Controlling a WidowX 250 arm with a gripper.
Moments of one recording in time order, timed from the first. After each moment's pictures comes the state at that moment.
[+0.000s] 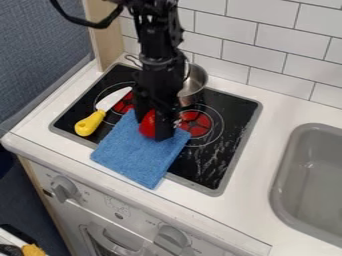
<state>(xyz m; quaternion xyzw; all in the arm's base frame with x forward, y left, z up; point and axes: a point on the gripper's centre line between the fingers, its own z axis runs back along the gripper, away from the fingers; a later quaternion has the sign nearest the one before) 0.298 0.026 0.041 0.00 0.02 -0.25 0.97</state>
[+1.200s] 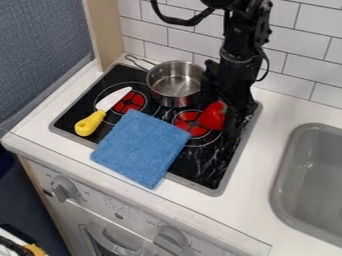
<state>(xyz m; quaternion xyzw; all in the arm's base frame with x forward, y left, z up) 0.366 -0.037 0.024 0.06 -0.02 -0.27 0.96</state>
